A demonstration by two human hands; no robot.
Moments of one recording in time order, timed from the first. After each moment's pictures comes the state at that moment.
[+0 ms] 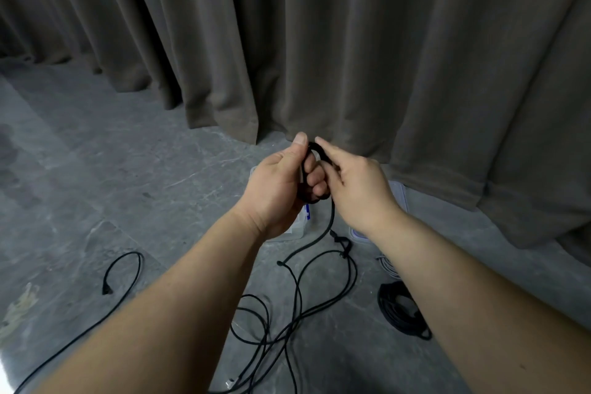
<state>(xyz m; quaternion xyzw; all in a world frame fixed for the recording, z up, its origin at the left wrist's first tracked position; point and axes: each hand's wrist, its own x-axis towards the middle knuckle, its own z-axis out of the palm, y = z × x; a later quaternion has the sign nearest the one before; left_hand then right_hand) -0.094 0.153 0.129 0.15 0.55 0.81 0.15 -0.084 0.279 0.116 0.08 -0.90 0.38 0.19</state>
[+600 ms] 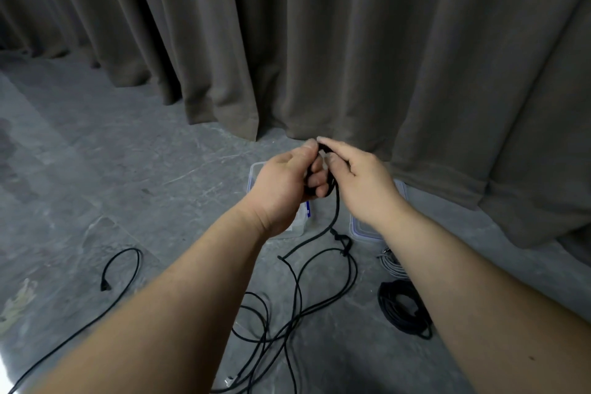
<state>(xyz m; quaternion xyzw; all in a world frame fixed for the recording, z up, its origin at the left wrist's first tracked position) -0.095 0.155 0.128 0.12 0.61 0.77 0.14 -0.097 0.287 0.106 0.05 -0.87 0.48 0.13</state>
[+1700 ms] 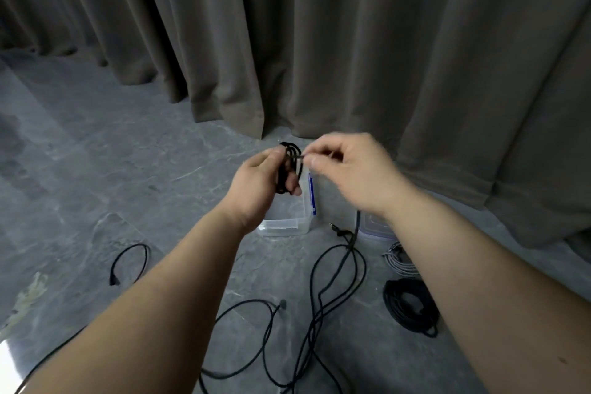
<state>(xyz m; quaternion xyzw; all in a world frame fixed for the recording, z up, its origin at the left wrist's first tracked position) -0.112 0.114 0.108 0.09 0.67 0.73 0.04 -0.086 0.266 0.142 0.15 -0.85 0.50 0.10</state>
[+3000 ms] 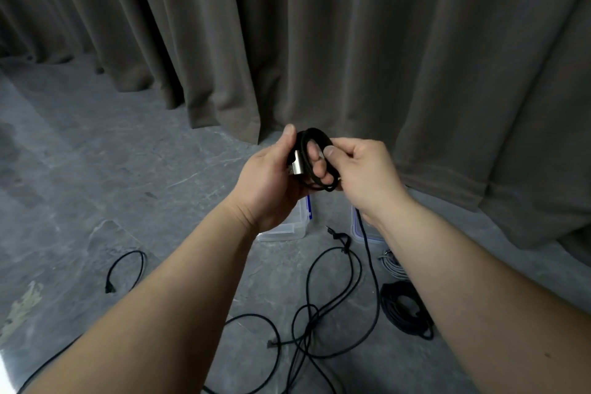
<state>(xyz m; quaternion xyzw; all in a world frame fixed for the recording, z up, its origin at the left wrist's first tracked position) -0.089 0.141 0.146 0.12 0.53 0.82 0.18 -0.089 0.272 0.129 0.02 -0.77 0.63 0.11</state>
